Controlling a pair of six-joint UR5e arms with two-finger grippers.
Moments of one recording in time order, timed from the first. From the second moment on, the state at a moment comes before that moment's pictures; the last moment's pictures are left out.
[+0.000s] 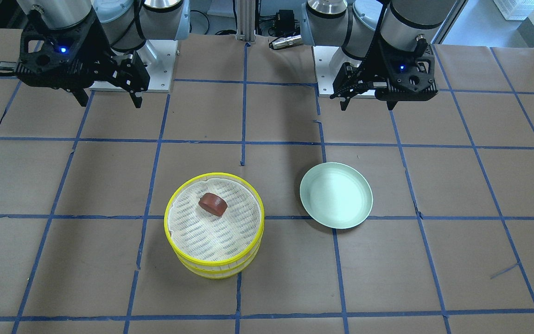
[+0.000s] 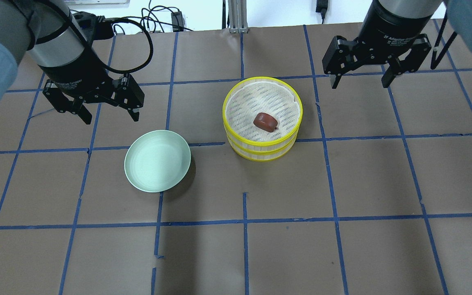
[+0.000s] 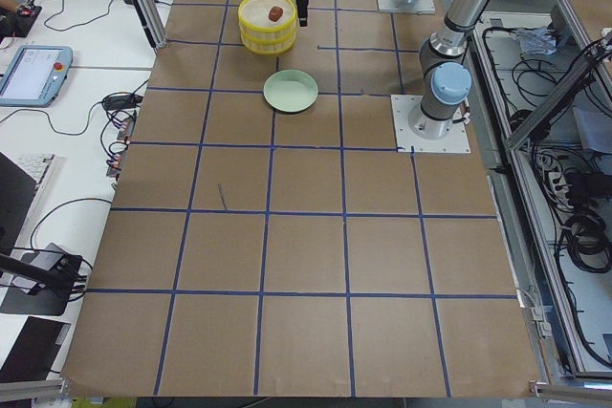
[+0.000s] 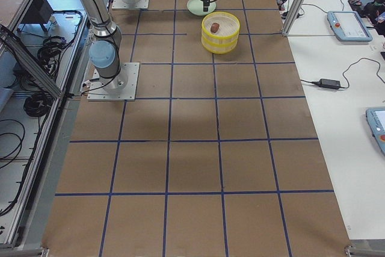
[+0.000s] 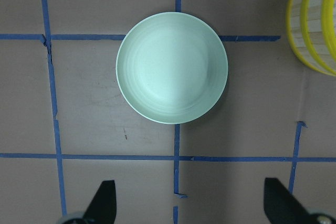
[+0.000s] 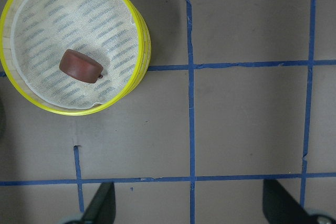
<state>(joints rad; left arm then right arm) -1.58 -1.53 -1.59 -1.66 1.58 -0.04 1.61 -1.57 1.48 -1.49 -1.55 0.06</state>
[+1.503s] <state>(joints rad) -1.58 -1.53 -1.59 -1.59 1.57 -0.04 1.61 -1.57 1.48 -1.49 -1.56 0.06</state>
